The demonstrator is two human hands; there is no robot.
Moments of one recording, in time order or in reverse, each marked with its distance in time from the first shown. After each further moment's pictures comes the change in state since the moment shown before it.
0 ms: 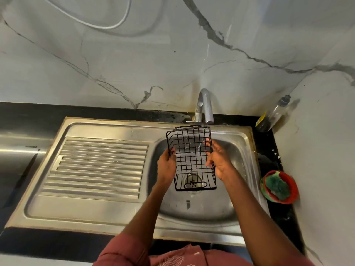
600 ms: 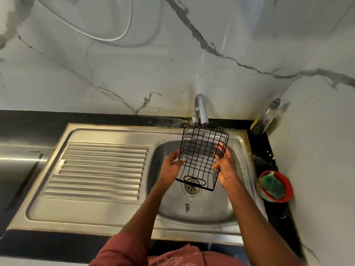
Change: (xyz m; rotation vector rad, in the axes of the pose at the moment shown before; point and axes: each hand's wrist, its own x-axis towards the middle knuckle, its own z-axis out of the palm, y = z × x) left_hand -0.017 0.010 0.001 0.109 -0.235 -0.001; right_hand -0.030 0.009 -0.022 0.316 0.127 -0.124
